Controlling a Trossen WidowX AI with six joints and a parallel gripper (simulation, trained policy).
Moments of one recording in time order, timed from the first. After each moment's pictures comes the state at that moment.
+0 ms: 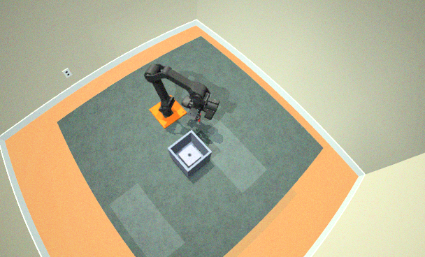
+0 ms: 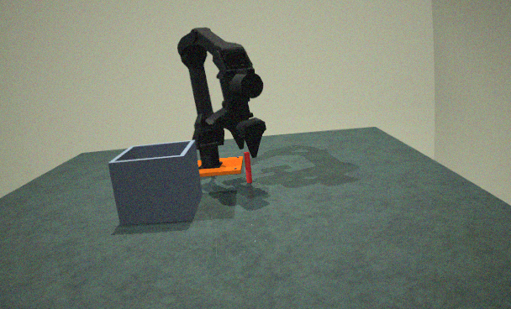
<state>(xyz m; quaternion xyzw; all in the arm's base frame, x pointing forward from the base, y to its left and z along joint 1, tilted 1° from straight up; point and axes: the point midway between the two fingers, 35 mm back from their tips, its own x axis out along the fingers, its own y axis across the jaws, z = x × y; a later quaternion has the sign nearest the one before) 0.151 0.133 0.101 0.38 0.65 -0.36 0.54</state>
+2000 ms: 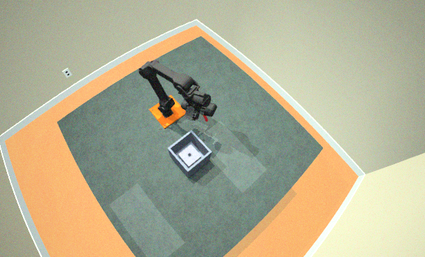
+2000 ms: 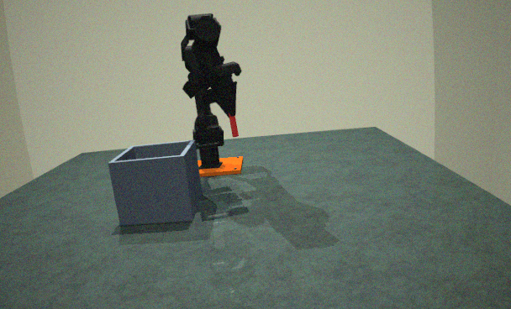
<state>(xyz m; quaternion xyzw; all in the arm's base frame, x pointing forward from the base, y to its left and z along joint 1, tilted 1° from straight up) 0.214 0.107 0.206 0.52 0.56 -0.21 0.61</state>
